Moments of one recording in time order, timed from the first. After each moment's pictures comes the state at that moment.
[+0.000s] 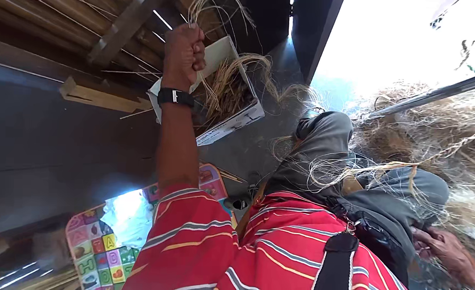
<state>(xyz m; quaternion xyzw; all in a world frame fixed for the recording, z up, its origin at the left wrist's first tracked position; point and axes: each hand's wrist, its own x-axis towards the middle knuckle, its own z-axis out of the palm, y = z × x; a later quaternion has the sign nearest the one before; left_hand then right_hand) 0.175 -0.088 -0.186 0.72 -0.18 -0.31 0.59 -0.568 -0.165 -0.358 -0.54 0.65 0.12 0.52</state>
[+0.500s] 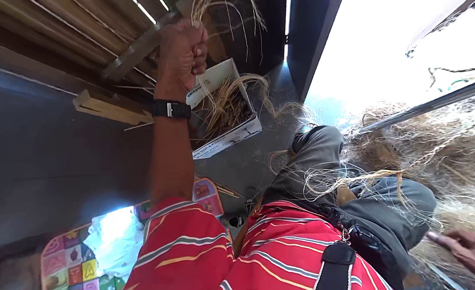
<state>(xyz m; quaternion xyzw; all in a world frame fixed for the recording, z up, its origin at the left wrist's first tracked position) 0.140 -0.085 -0.119 0.68 -0.29 -0.30 0.60 -0.555 -0.203 -0.284 -0.70 0.60 0.16 0.35</state>
